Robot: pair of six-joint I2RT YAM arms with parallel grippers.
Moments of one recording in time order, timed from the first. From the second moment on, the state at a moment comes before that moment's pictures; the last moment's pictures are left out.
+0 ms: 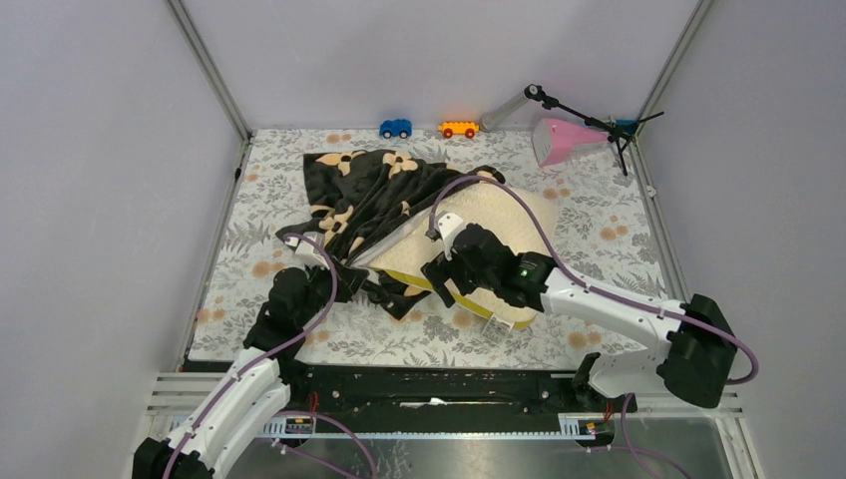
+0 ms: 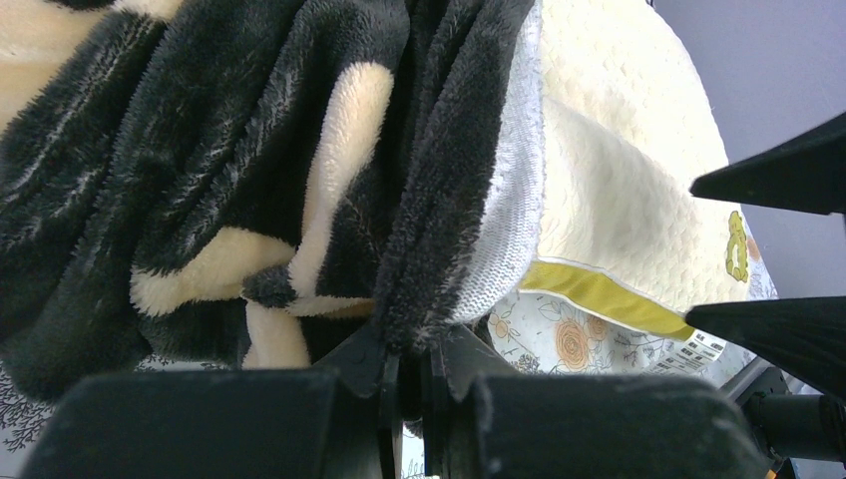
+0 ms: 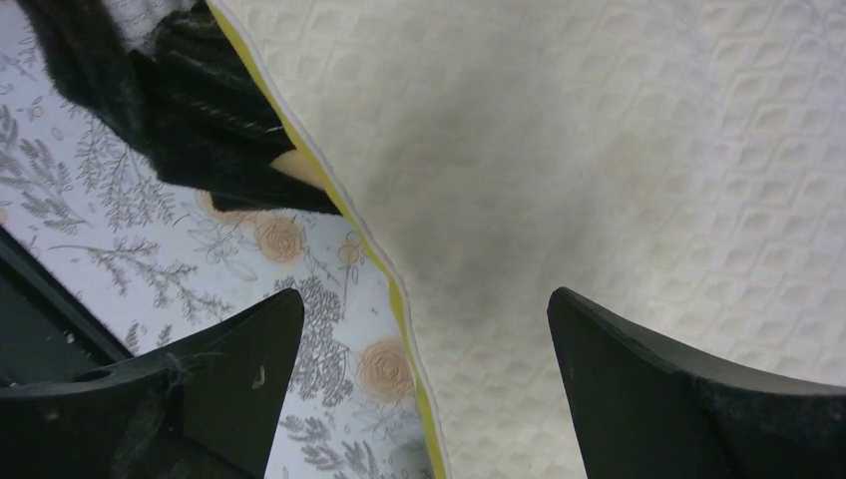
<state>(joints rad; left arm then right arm) -0.34 0.56 0.20 0.09 0.21 -0.55 0.96 1.33 0.95 -0.36 0.14 0.08</state>
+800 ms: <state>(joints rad) -0.34 0.58 0.20 0.05 0.13 -0.56 1.00 1.49 0.81 -0.03 0.48 0.09</state>
